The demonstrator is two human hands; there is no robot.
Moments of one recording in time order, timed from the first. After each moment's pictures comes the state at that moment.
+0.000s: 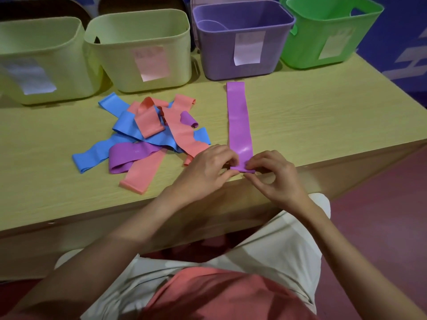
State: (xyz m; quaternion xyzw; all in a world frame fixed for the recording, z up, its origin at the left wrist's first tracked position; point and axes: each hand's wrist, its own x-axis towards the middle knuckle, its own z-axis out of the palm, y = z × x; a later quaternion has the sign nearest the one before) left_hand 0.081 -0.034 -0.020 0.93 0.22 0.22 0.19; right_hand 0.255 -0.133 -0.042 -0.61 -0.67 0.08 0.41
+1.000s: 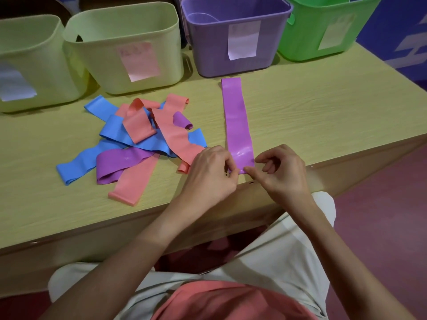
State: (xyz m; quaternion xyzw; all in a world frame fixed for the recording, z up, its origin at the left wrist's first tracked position) left_hand 0.101 -0.047 -0.015 0.86 0.39 0.23 0.25; right_hand 0.243 -0.118 -0.035 -0.76 -0.48 0.10 0.43
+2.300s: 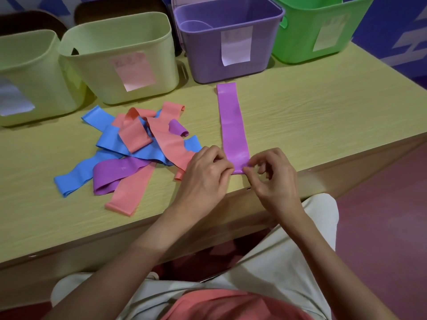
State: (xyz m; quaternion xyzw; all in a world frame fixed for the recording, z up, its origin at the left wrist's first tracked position) left_hand 0.097 -0.036 -0.028 0.90 0.29 0.28 0.13; right_hand 0.239 -0.116 -0.052 -0.71 -0.50 0.05 0.49
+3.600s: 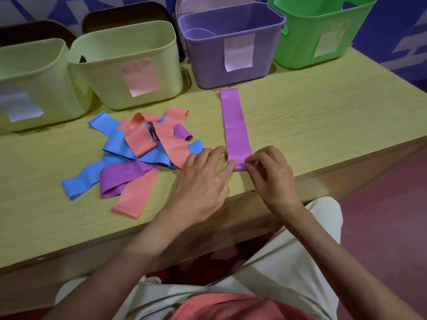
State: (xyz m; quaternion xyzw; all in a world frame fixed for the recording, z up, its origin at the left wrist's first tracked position) left_hand 0.077 -0.033 -0.011 0.96 0.28 0.07 -0.06; right_hand 0.242 -0.104 -0.054 -0.67 -0.59 -0.04 0.44
